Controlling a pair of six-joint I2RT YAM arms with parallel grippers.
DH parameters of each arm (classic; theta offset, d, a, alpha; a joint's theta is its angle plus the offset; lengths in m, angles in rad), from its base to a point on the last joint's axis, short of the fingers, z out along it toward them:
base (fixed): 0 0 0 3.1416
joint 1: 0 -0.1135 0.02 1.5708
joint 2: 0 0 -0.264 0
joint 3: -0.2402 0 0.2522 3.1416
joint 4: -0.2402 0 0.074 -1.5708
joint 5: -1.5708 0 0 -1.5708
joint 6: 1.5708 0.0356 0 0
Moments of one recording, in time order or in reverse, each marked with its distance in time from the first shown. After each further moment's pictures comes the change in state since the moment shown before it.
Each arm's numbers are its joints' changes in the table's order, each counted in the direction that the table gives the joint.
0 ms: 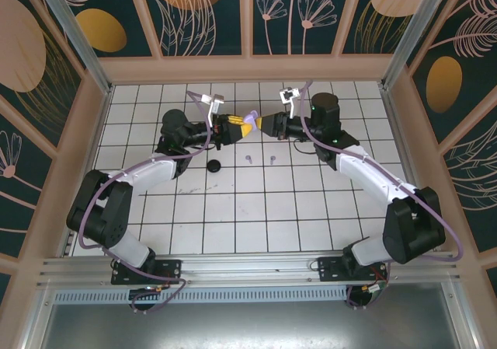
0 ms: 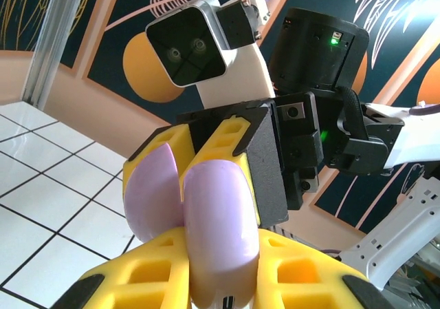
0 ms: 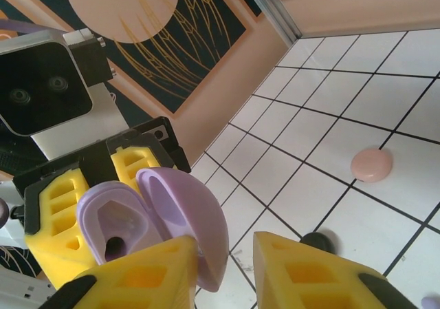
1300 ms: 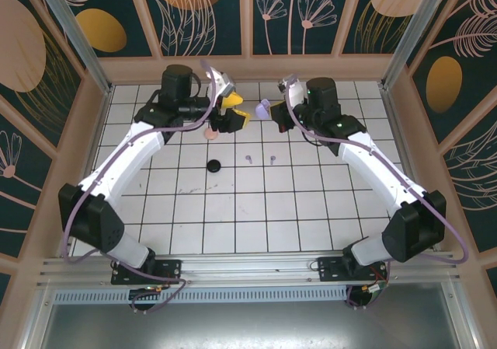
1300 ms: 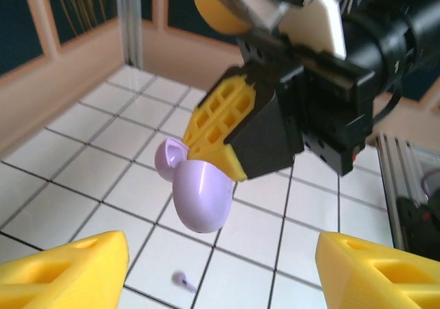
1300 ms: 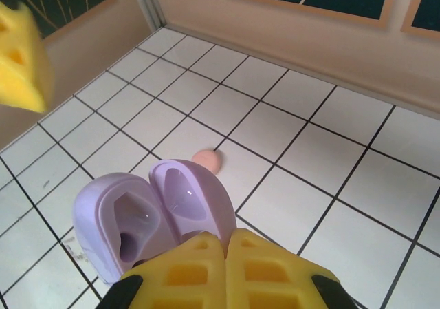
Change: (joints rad) left arm -0.018 -0.011 -0.612 -1.320 0.151 0.877; right arm -0.034 0.018 -0.279 -0.500 -0.427 -0.518
